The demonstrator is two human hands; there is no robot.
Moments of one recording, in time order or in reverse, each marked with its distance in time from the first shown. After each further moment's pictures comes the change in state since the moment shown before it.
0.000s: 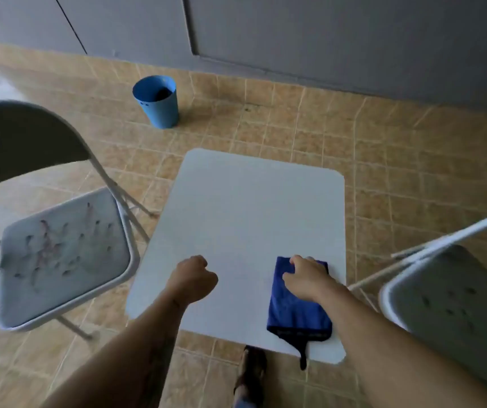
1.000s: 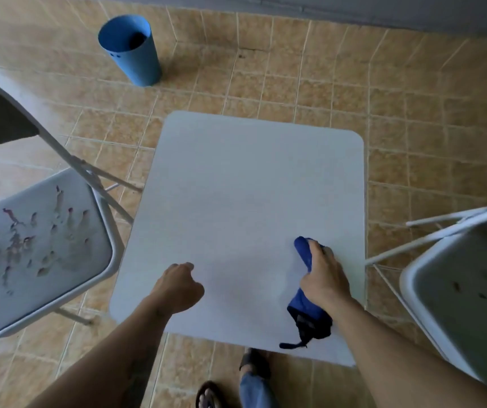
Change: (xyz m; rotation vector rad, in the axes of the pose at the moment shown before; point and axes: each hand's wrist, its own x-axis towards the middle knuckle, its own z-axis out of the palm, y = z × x) left_hand 0.093 -0.034 0.046 0.161 -0.186 -0.075; right_hand 0.082 0.040 0.048 0.116 0.254 0.062
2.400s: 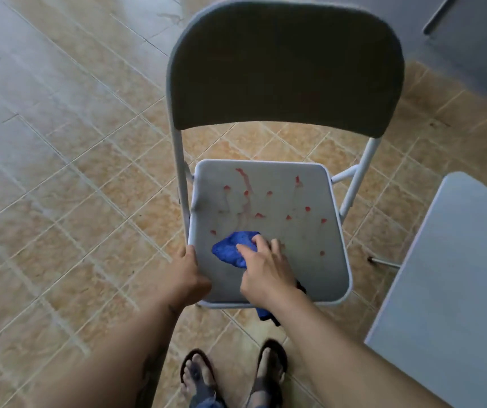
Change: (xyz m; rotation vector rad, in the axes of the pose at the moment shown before) left_hand 0.104 -0.546 -0.159 -0.469 0.282 -0.065; right_hand -0.129 -0.568 0.377 -0.553 -0.208 -0.753
